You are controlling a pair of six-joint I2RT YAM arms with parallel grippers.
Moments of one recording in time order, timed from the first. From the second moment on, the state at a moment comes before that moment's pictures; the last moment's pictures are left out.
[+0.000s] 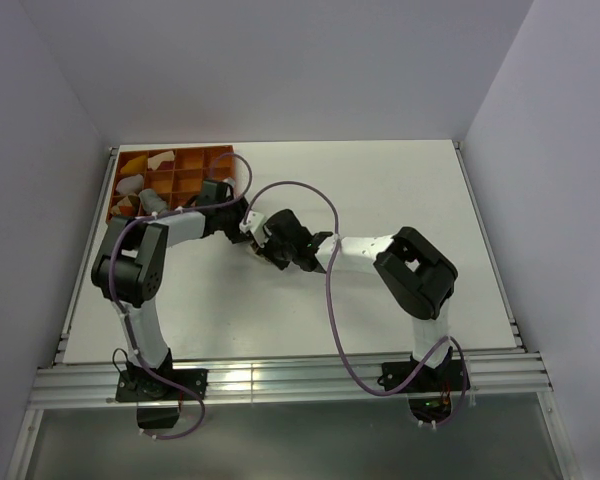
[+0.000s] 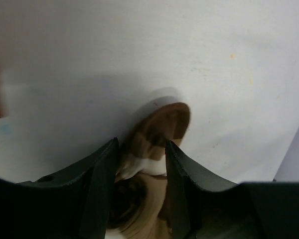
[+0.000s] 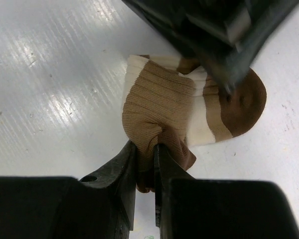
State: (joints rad) left arm -0.30 1.90 1.10 -0.05 0.35 -0.75; right arm 0.85 1.91 1.15 0.03 -0.06 -0.23
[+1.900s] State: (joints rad) left arm -0.29 1.30 0.69 0.06 0.09 -0.97; right arm 0.61 2.12 1.45 -0.38 -0.74 0.12
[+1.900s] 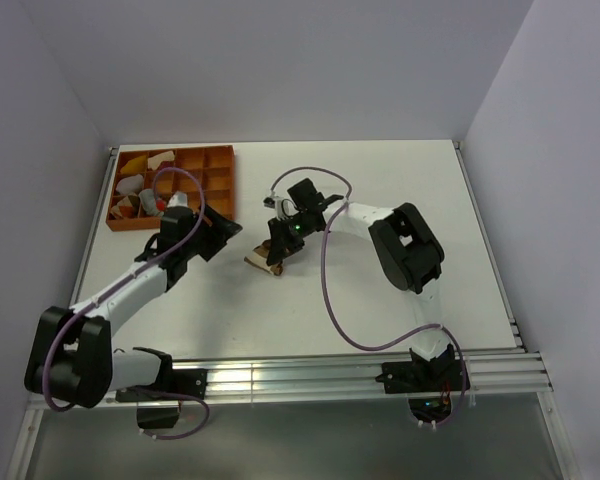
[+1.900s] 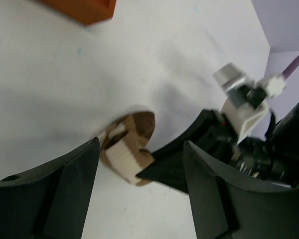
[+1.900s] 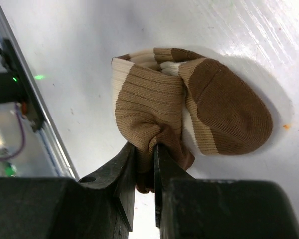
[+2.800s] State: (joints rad) left arm -0.39 1.46 0.41 0.45 0.14 -1.14; right arm 0.61 2.12 1.21 0.10 -0.76 0.78
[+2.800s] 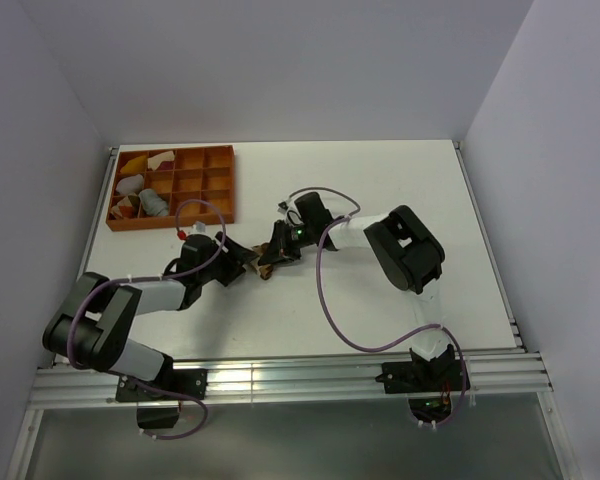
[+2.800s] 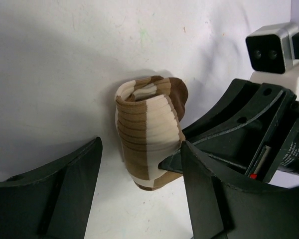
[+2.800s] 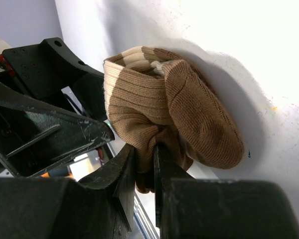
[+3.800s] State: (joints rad) left arm -0.41 1.58 0.71 0.14 0.06 -0.99; right arm 0.64 1.86 1.09 0.02 -0.40 0.66
